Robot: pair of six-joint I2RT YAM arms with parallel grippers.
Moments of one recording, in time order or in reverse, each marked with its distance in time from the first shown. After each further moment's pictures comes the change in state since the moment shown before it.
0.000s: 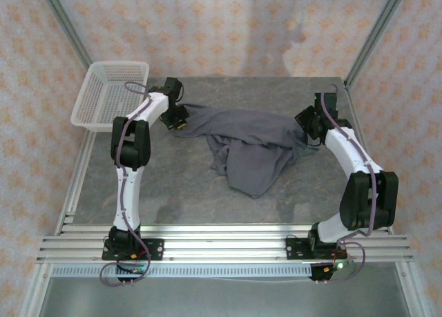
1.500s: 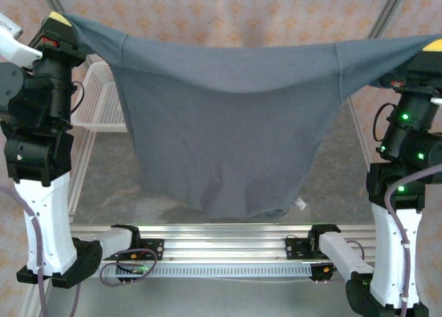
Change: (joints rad) left arm 0.081 -1.164 0.021 0.437 -0.325 0.053; right arm 0.004 -0.590 0.360 0.567 0.359 -0.343
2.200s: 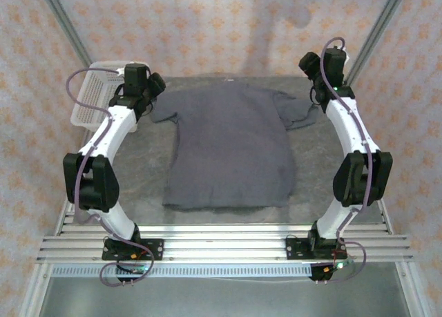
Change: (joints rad) left arm -0.002 0.455 -0.534 0.142 0.072 0.002; right arm -0.002 0.816 0.141 -0.450 -0.236 0.116
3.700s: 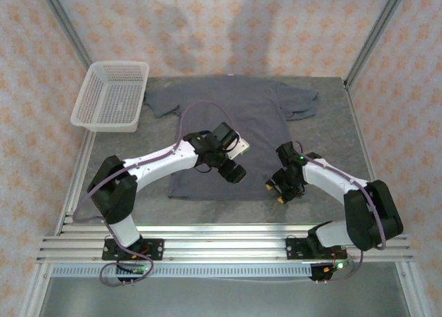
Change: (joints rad) left arm -0.727 0.050 -0.177 -0.321 0.296 0.628; right arm 0.361 -0.350 -0.934 -0.428 -0.311 0.590
